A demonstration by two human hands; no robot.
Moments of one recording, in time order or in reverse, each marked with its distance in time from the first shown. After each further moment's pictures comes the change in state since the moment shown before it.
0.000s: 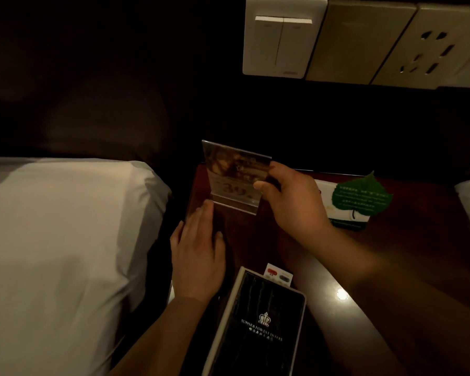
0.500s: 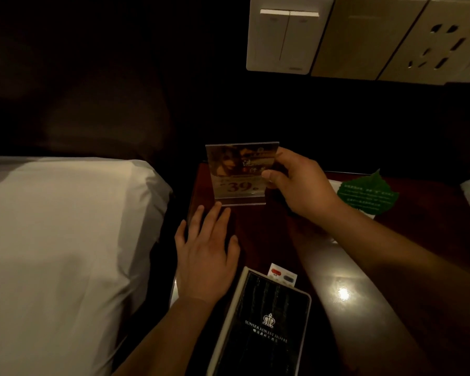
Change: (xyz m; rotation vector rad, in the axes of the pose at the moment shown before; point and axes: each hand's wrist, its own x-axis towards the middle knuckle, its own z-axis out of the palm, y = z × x) left_hand -0.001 -0.002 0.002 0.207 -0.102 0.072; right_hand 0.025 0.013 -0.003 0.067 -0.157 -0.012
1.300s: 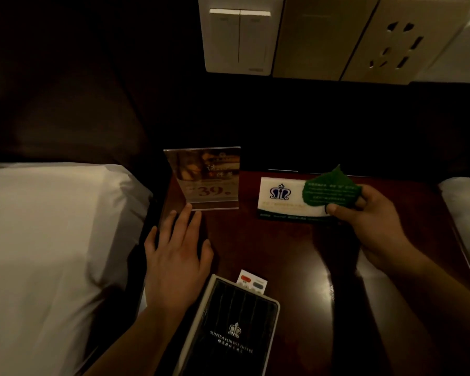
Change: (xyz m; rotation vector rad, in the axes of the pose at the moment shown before) left_hand 0.004 0.010 -0.002 0.136 -0.054 -0.038; right_hand -0.079 0.127 -0.063 0.657 0.293 0.493
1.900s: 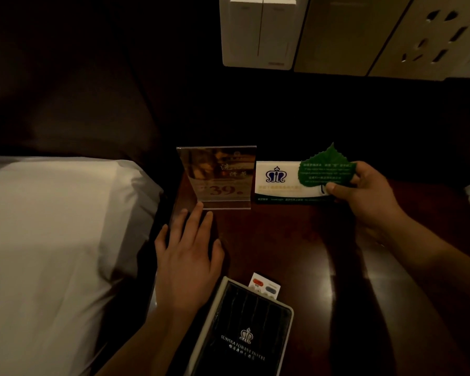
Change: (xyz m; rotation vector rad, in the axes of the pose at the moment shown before) left_hand 0.000 -0.002 0.001 -0.002 -0.022 -0.001; right_hand 0.049 -0.005 0.032 -0.111 -0.106 -0.094
